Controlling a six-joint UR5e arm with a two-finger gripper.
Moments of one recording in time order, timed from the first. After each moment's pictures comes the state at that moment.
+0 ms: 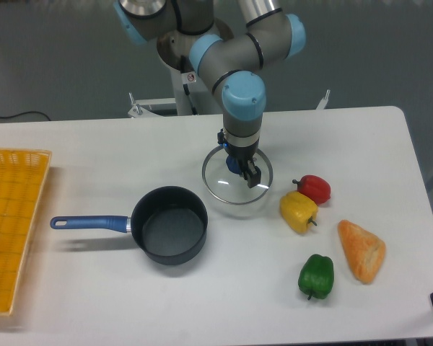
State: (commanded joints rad) arm 2.56 -1.75 -2.07 -0.93 1.58 1.59
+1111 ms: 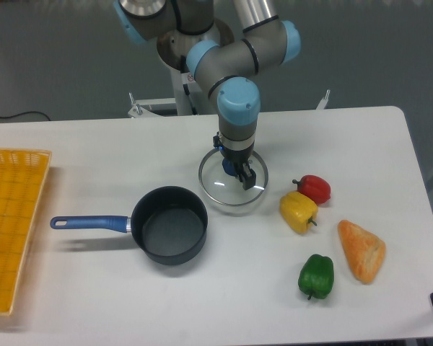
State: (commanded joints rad) arm 2.54 -1.79 -2.07 -0.89 1.59 1.59
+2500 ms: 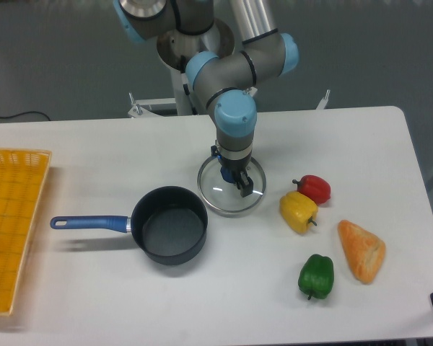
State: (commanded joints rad) arm 2.52 -1.83 -2.07 -0.86 1.60 1.58
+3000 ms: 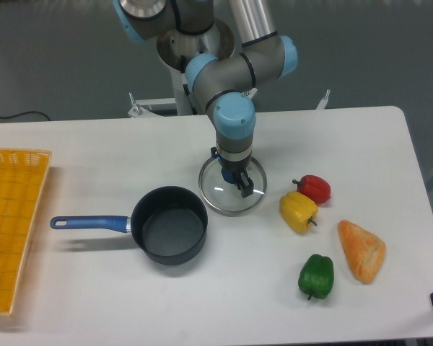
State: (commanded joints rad) arm 2.52 -1.84 -2.07 -0.86 1.62 1.58
